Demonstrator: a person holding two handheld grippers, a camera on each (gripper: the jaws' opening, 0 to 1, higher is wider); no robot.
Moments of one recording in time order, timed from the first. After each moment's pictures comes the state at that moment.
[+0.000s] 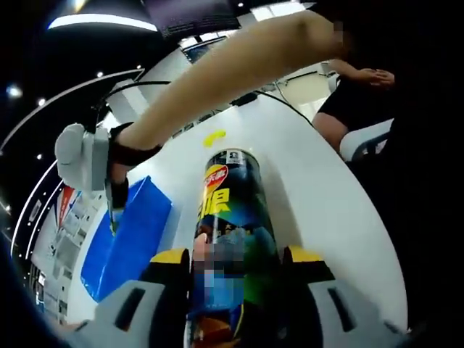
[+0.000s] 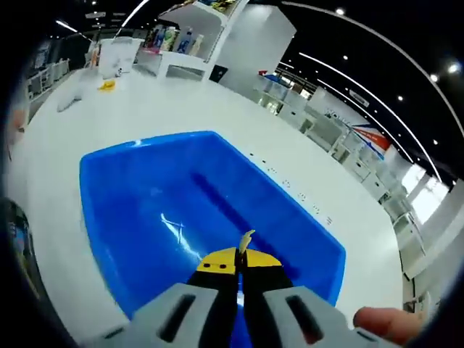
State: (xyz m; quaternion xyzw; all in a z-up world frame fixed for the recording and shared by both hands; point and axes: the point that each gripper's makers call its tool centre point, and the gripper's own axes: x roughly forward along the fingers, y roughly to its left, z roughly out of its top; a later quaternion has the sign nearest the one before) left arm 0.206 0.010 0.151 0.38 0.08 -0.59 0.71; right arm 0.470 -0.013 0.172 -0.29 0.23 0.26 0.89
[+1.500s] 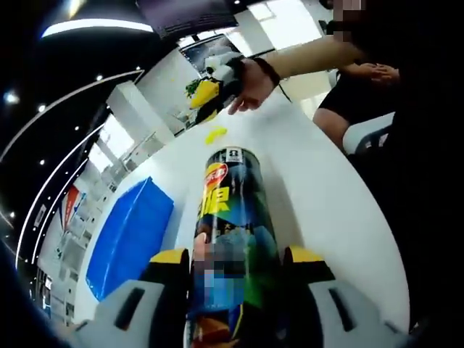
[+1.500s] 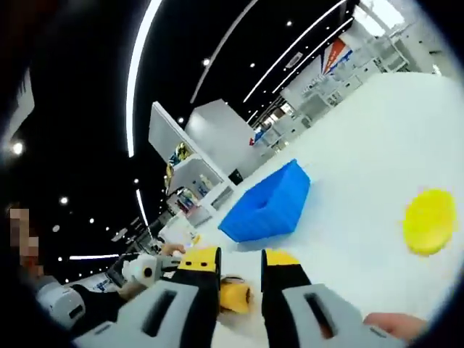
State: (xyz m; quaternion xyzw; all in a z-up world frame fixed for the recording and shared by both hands) left arm 0.200 0.007 0.152 0.39 0.08 -0.58 0.71; right arm 0.236 -0.174 0.208 0.36 0.18 0.36 0.84
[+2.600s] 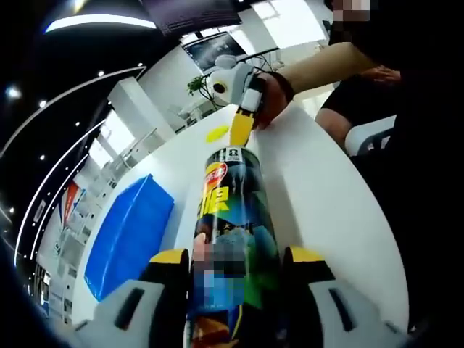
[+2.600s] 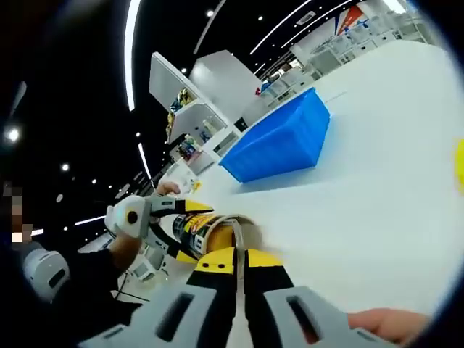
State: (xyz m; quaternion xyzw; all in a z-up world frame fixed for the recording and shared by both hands) left arm 0.203 0.006 0.151 0.39 0.08 -0.58 0.71; right arm 0.222 -0.090 0.160 0.25 0.30 0.43 0.82
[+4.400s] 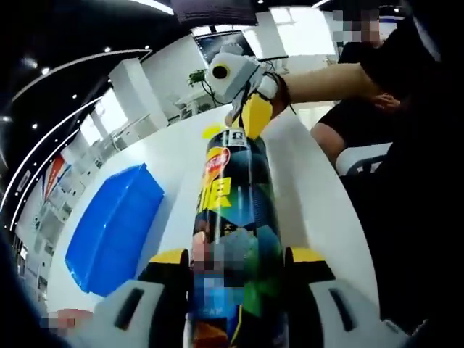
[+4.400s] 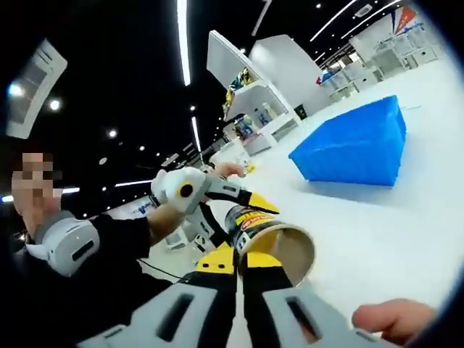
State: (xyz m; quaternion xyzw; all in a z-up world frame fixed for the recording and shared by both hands) left arm 0.198 0.009 0.160 0.33 0.16 -0.61 0.70; right arm 0.182 -0.048 0.218 0.19 0.26 0.59 0.74
